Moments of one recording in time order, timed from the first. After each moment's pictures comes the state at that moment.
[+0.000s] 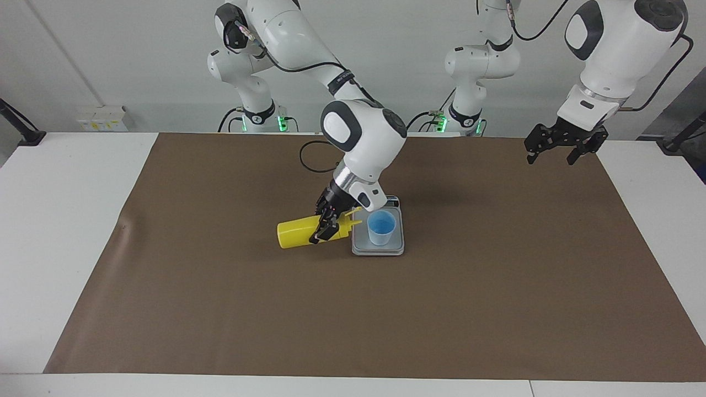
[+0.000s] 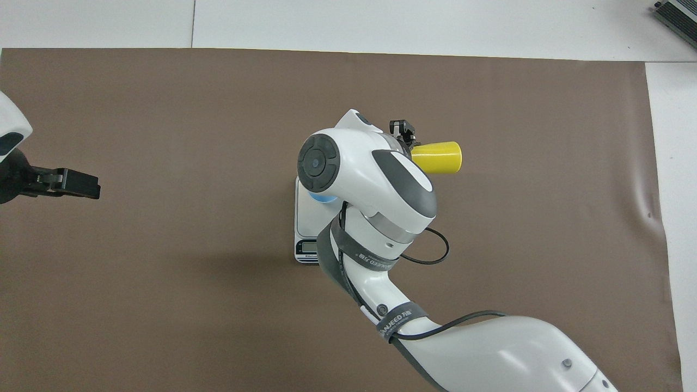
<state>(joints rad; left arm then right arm) -0.04 -0.08 -0.02 -1.74 0.00 1.67 0.03 0.57 0.51 0.06 -1.43 -0.75 1.81 -0.91</state>
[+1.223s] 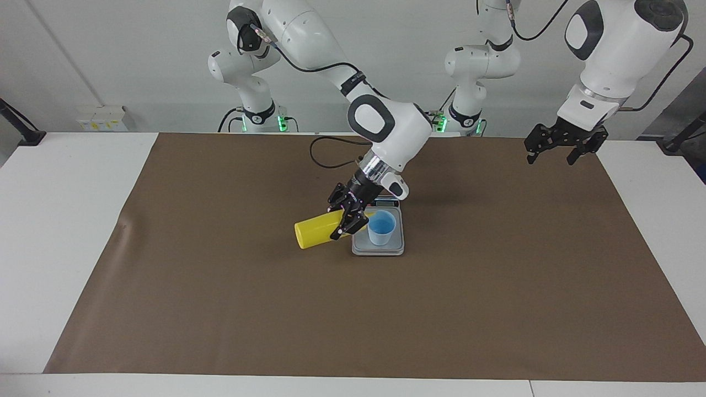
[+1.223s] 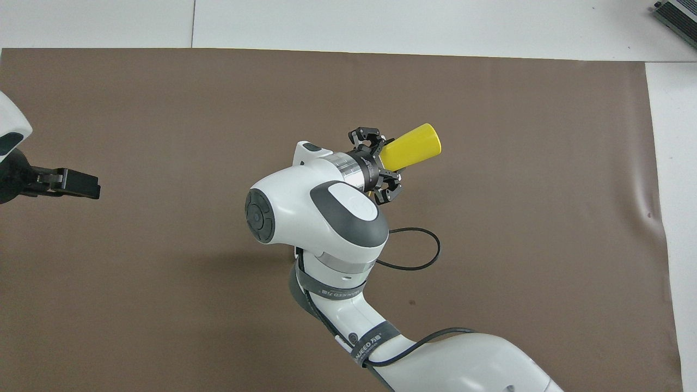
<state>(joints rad) -0.04 -0.08 -0.02 -1.74 0.00 1.67 0.03 0.65 0.54 0.07 -1.43 -0.87 1.76 -0.87</state>
